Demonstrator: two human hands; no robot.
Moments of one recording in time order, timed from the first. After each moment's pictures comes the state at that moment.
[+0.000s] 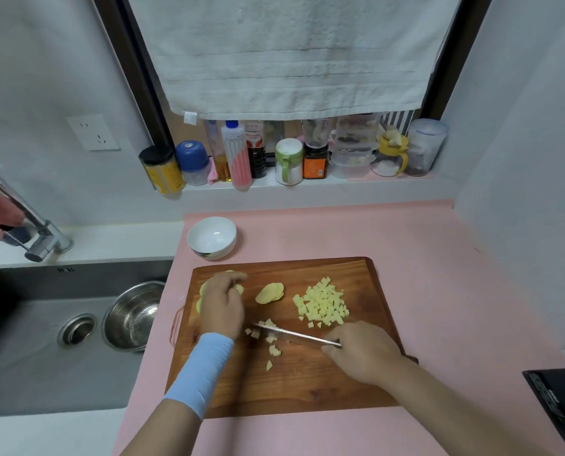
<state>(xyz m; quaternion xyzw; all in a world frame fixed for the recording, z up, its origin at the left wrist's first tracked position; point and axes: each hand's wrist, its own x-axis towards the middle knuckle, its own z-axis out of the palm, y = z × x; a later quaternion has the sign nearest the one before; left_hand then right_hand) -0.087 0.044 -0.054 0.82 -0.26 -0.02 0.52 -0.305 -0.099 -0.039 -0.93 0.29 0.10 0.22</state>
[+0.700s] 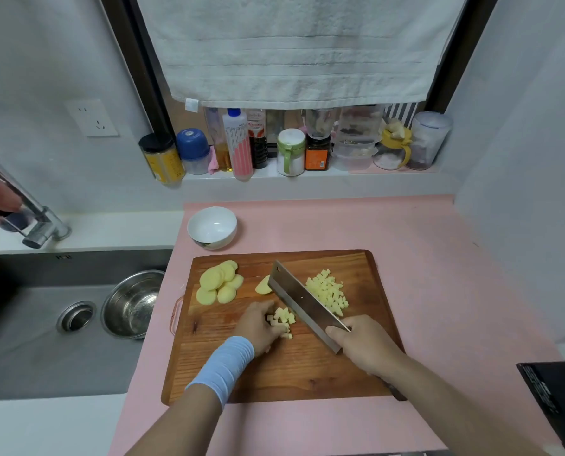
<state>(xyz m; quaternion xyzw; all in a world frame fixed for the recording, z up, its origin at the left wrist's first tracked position) -0.113 0.029 -0.112 0.86 -0.32 -0.30 0.24 -0.311 -0.093 -0.037 -0.79 0.43 0.05 0.45</state>
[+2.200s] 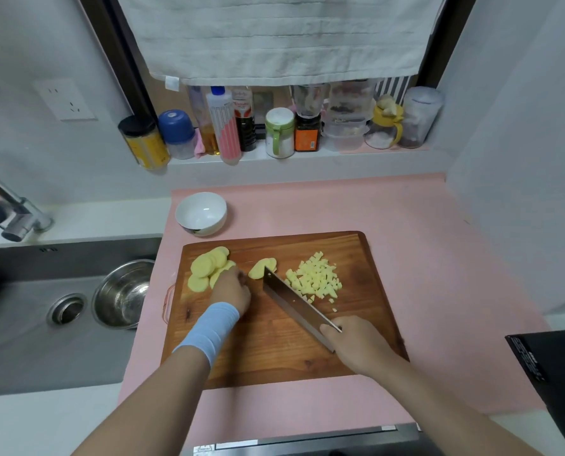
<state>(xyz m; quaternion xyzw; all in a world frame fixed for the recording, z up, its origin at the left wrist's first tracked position) -0.075 0.021 -0.102 0.91 -0.24 -0.20 0.27 -0.321 -0.073 -0.055 -0.81 0.43 0.10 0.38</state>
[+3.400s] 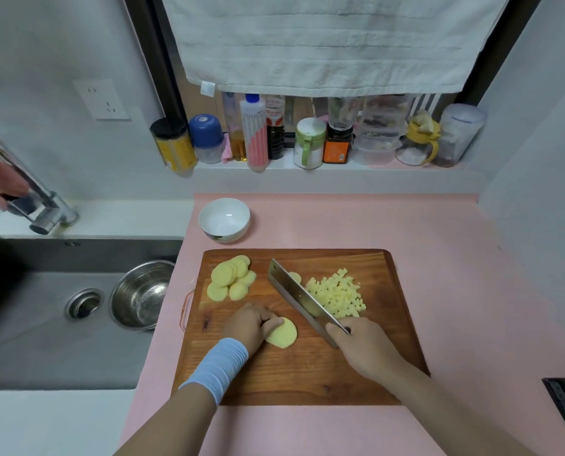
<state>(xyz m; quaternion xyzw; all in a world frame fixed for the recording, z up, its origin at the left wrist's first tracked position) -0.070 0.057 -0.144 0.84 -0.41 -0.26 0.23 -0.278 -0.082 -0.051 -0.82 0.40 0.05 0.40</state>
